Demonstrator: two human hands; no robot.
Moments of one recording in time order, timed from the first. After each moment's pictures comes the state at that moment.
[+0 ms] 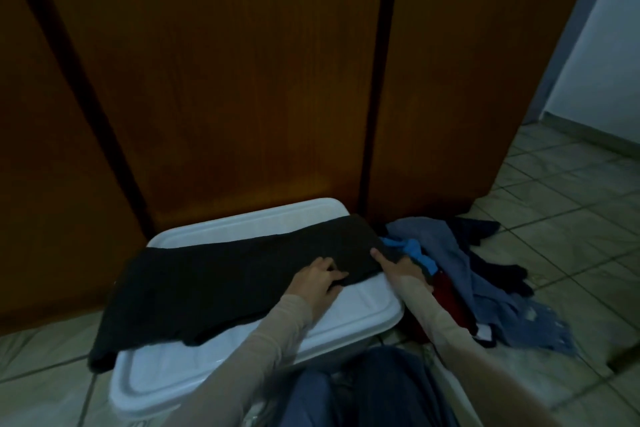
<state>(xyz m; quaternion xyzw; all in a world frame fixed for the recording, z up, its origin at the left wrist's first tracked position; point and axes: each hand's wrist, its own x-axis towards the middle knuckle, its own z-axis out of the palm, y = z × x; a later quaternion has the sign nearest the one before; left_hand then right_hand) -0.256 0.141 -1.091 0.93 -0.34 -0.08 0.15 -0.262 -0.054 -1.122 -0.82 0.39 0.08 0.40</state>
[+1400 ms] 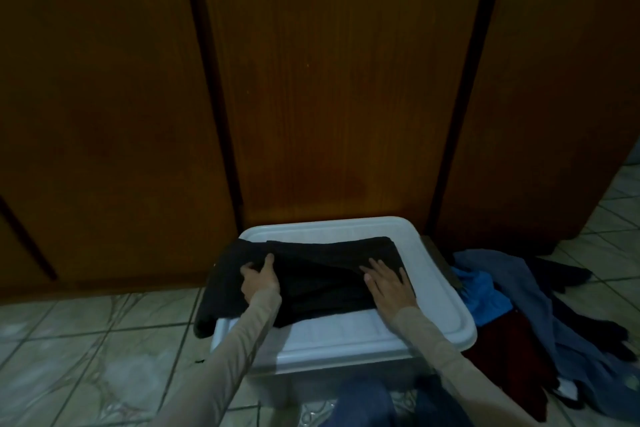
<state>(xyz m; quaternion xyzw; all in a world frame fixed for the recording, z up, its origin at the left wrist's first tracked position) -0.255 0.295 -1.065 0.65 0.36 0.08 0.67 -0.271 0.077 -1.105 -0.98 -0.04 0.01 0.21</state>
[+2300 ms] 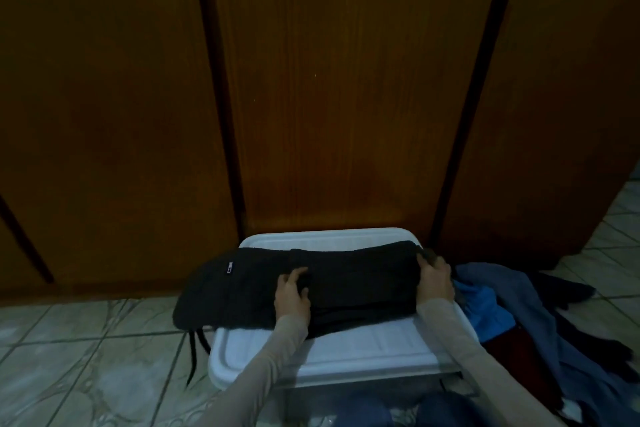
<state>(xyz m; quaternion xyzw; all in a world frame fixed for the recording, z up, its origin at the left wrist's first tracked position) -0.265 0.265 -1.094 0.87 0.09 0.06 0.48 -0.247 0.032 -1.085 -0.97 0.16 -0.07 0.19</state>
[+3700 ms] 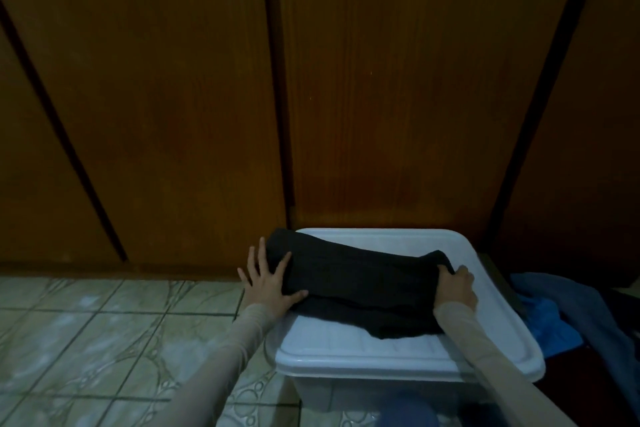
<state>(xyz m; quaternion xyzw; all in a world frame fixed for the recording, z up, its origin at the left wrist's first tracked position) -0.270 0.396 -1.083 0.99 0.05 0.01 0.10 -0.244 0.087 -1.092 -0.97 0.17 -0.02 0.17</state>
